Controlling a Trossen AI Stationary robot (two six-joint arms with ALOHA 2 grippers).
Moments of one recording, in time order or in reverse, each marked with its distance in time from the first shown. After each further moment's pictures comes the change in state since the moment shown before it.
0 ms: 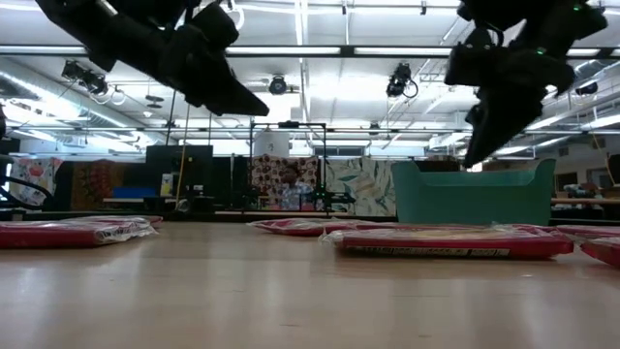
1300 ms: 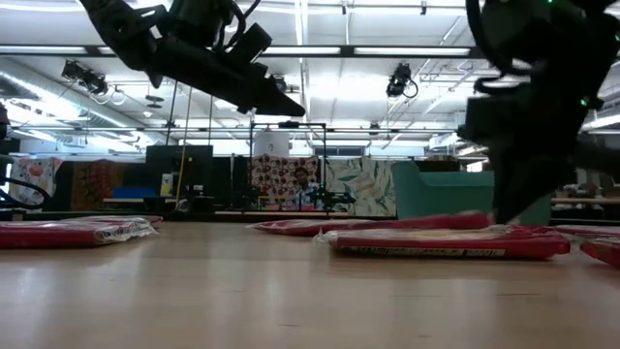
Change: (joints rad) left arm 0.163 0.198 0.109 0.226 -0.071 0.205; right arm 0.205 0.319 0.036 -0.045 0.223 -0.296
